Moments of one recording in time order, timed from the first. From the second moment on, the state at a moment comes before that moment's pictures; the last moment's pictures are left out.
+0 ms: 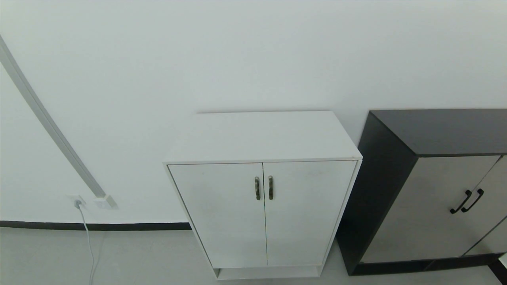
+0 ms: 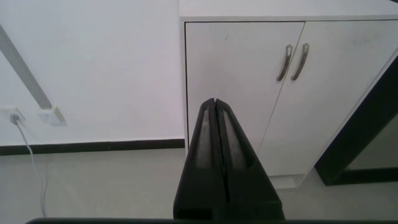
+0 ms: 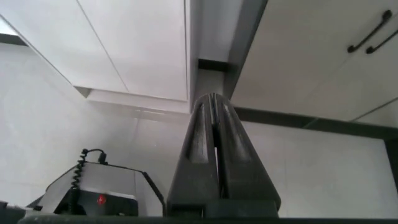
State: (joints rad) left arm 0.00 0.00 0.00 0.00 0.00 -0.01; right arm 0.23 0.41 -0.02 -0.01 -0.10 -0.05
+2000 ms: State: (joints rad) left arm 0.00 0.00 0.00 0.00 0.00 0.00; right arm 0.00 0.00 0.00 -0.01 -0.12 0.08
